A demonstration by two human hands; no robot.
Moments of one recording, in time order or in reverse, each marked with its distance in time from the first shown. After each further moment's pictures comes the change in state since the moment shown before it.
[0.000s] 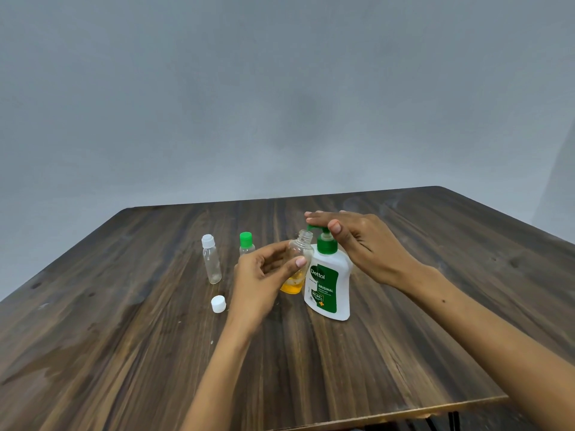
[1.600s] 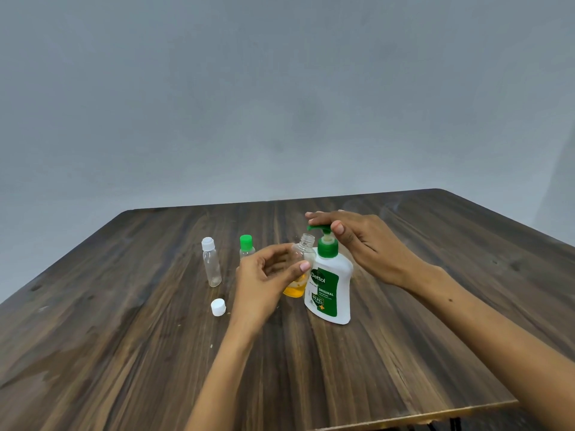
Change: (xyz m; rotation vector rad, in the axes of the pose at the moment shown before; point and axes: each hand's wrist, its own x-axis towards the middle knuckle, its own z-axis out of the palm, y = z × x) left_hand 0.004 0.000 0.003 -0.022 0.018 -0.028; right_hand 0.002 -0.001 -0.008 0.036 -0.028 -0.056
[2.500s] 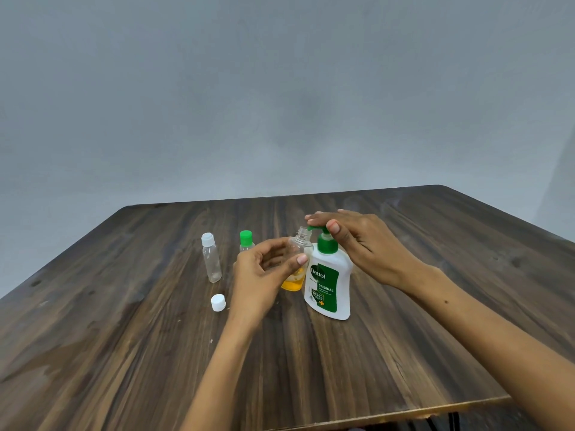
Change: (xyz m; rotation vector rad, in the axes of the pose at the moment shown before) left_hand 0.000 -0.002 -0.001 0.033 0.039 0.015; right_hand -0.003 -0.001 0.007 -0.053 0.017 0.010
